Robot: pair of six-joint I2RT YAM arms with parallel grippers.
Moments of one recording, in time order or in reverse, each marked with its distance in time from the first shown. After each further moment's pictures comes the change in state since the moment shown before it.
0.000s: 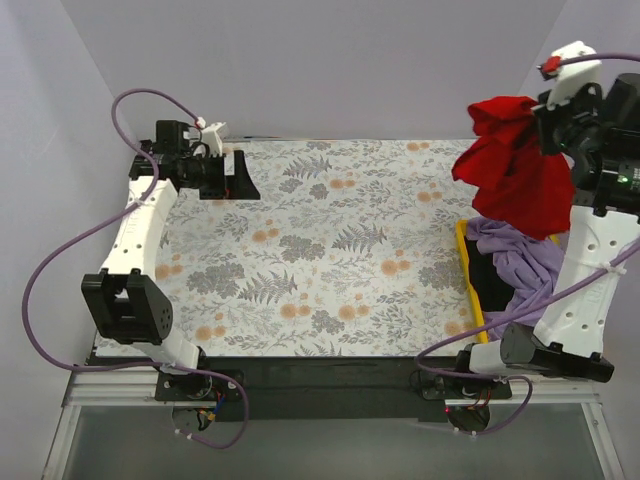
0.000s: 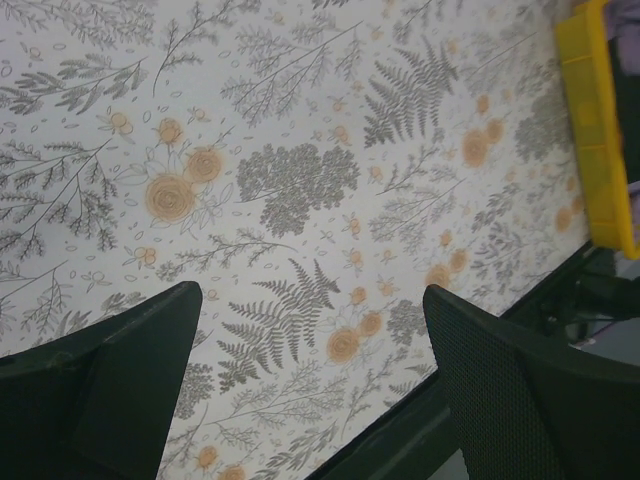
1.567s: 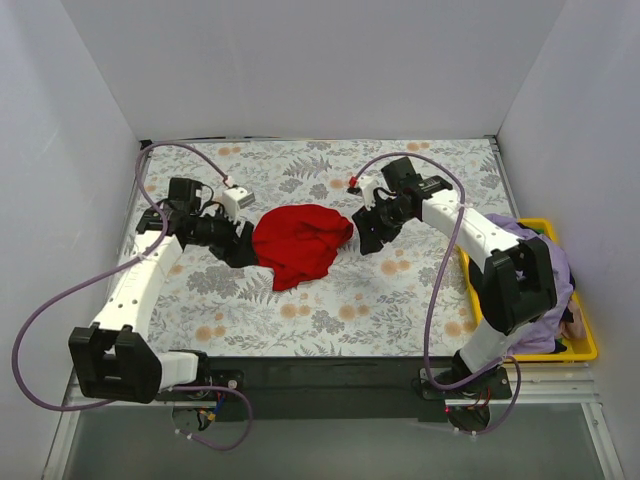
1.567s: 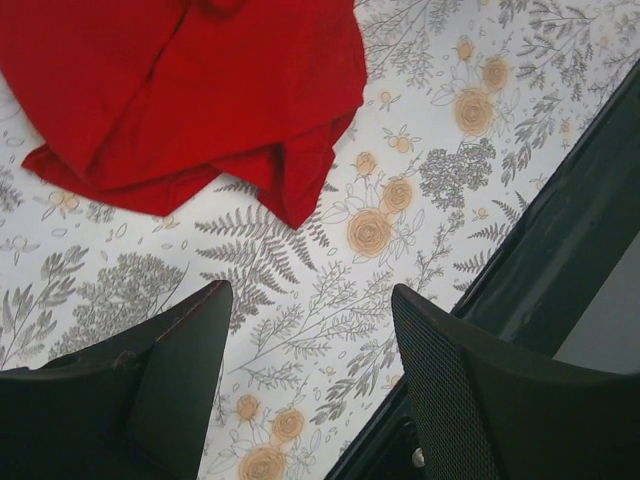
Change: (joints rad) left arm -0.029 -0.332 -0.473 -0.006 0.103 0.429; right arm 0.760 0.301 -0.713 0.207 -0.151 0.178
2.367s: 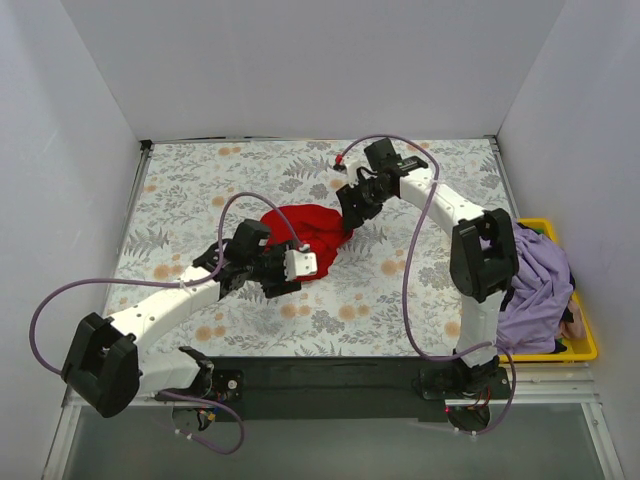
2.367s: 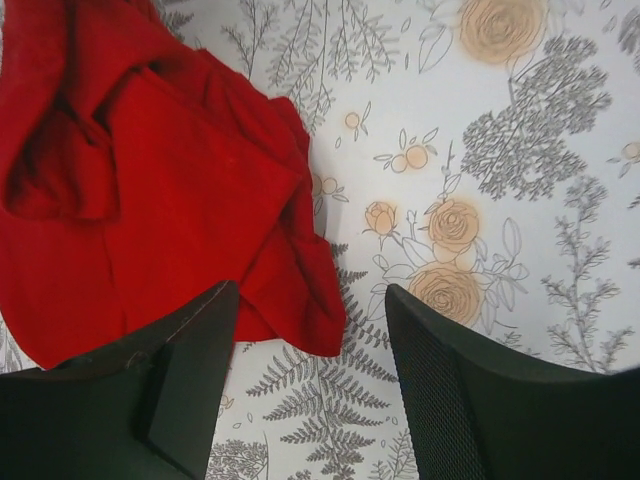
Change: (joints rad) left arm -0.517 -0.051 -0.320 0.508 -0.259 0.350; right arm 0.000 0.275 0.298 0.040 -0.037 0.090
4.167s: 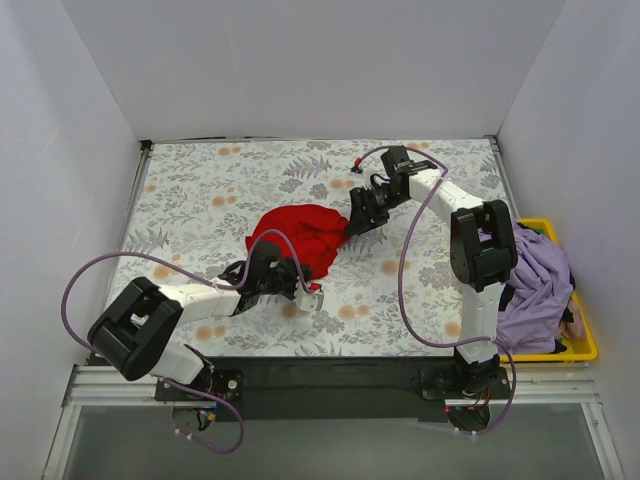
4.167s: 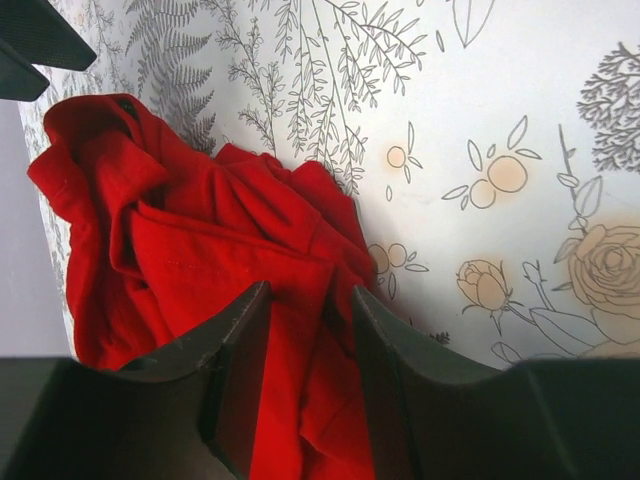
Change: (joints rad) left arm -0.057 0.209 -0.303 0.689 -0.027 0.488; right arm -0.109 0.108 -0.041 -0.006 -0.266 0.145
